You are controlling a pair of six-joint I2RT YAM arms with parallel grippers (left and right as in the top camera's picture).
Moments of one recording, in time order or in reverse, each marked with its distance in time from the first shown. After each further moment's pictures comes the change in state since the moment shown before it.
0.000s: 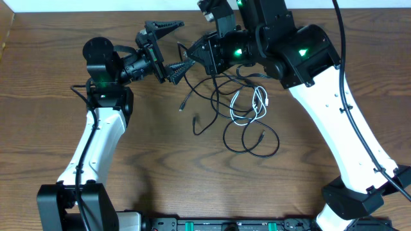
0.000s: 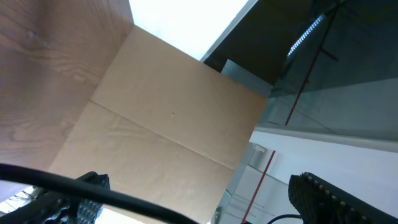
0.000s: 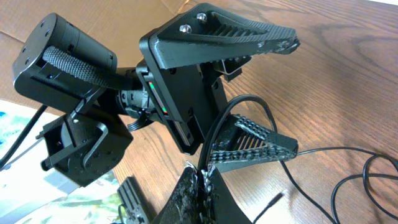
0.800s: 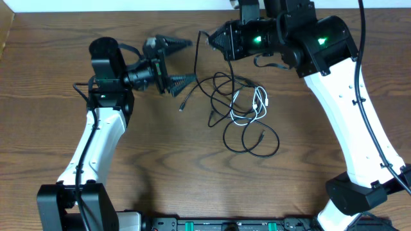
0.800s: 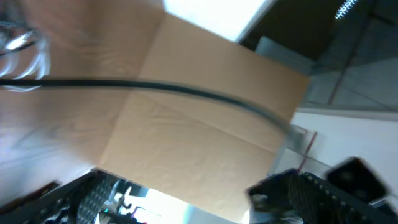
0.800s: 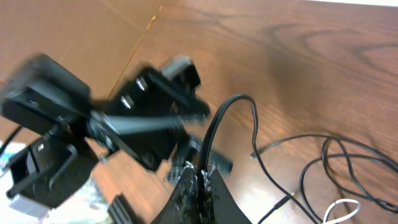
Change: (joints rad) left arm 0.000 0.000 0.000 -0.206 0.118 0.309; right arm -0.104 0.000 0.000 -0.036 0.020 0.032
